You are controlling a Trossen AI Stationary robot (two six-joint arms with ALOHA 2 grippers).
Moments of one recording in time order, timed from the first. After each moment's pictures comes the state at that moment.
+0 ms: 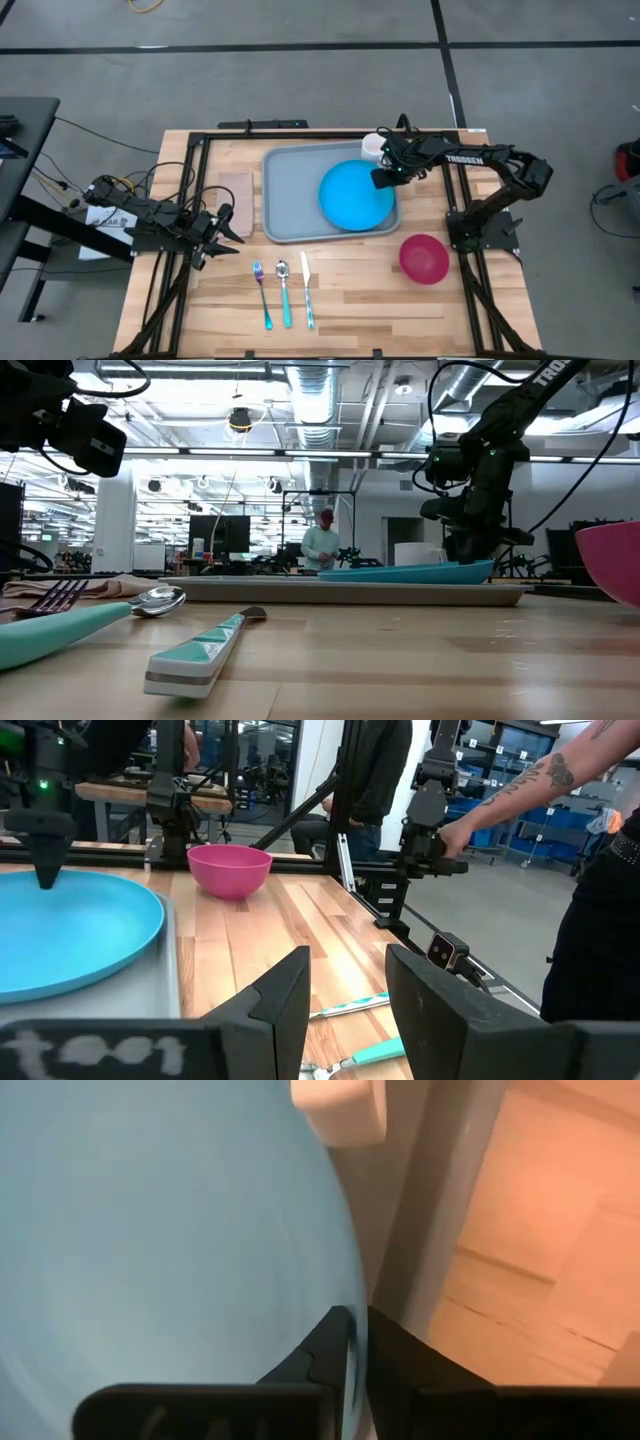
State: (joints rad) left arm -0.39 0.03 0.01 0.03 -0.03 -0.15; right arm -0.63 1.50 0.82 -0.63 -0.15 0.62
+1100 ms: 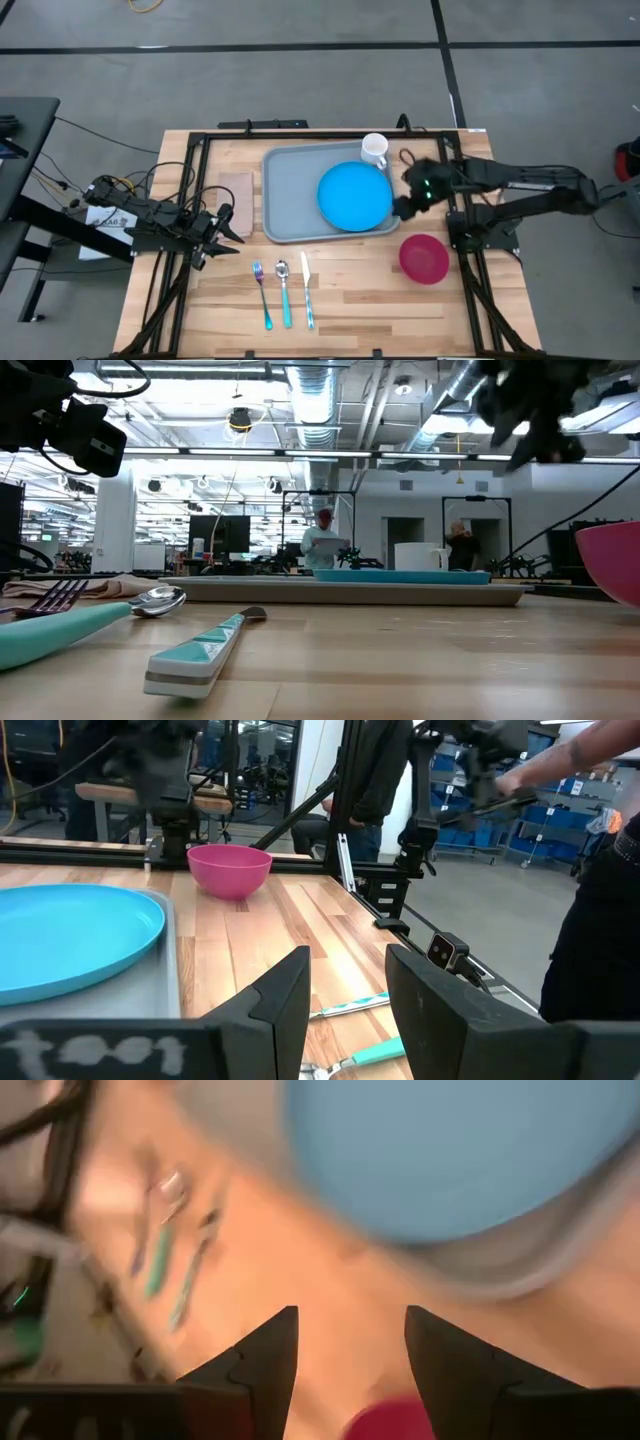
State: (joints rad) left arm -0.39 0.03 0.01 0.03 -0.03 -0.15; right arm -0.12 0.96 0.87 -0.86 -0.20 0.90
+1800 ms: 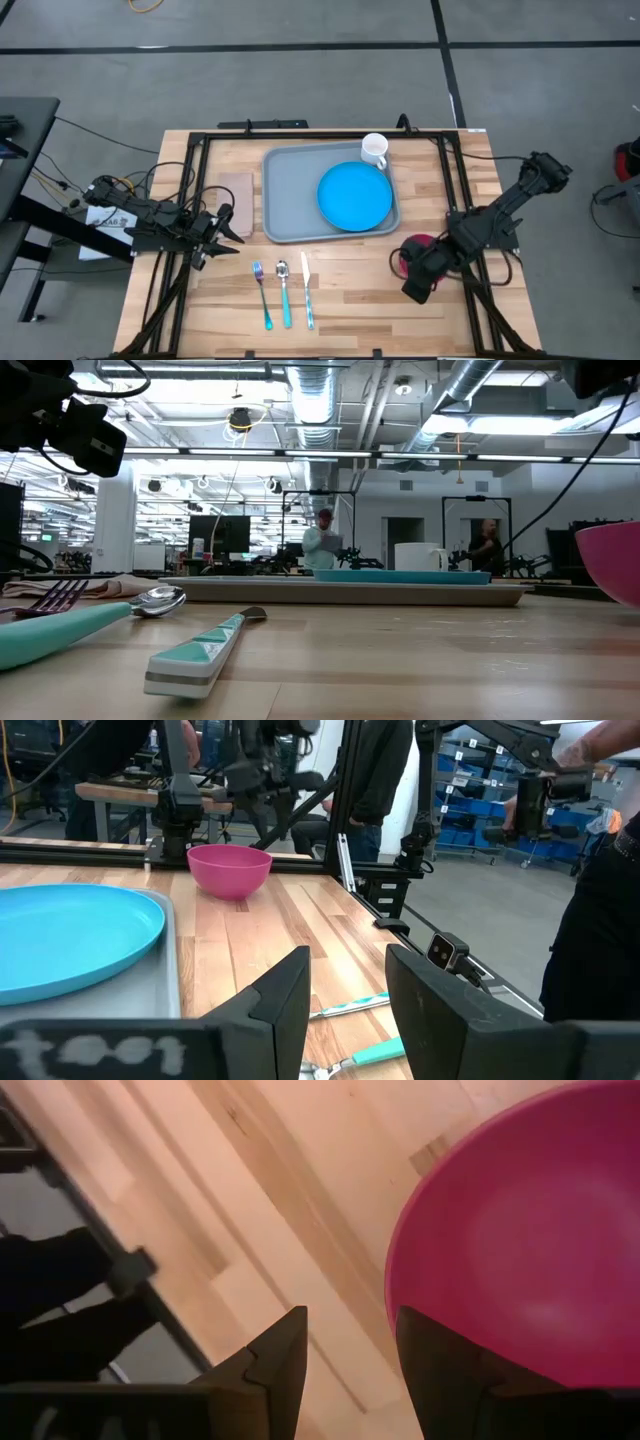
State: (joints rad) left arm -0.39 0.03 0.01 0.03 -0.03 -0.15; right arm 0.64 1.30 0.97 -0.93 -0.08 1.26
